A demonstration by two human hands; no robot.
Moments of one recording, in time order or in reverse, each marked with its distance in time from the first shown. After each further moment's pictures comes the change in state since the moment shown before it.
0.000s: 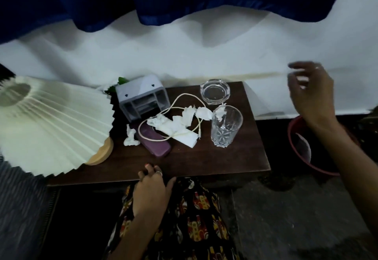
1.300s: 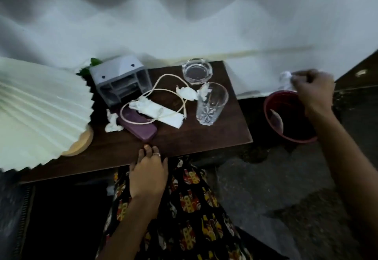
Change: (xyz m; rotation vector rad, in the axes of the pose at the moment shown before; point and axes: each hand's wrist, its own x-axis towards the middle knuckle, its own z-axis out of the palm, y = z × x) left_hand 0.000 0.004 0.011 -0.062 0.066 0.159; right_hand -0.038 0.032 -0.042 -0.140 0.079 0.391
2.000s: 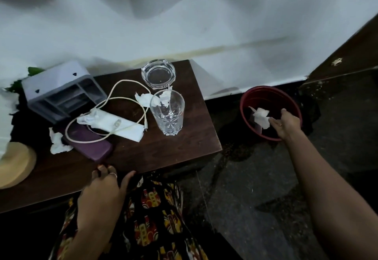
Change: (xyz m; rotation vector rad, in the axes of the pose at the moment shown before) left_hand 0.009 0.010 0.005 0.121 0.013 -0.007; right_hand 0.046 0.181 0.031 0.668 0.106 0.900
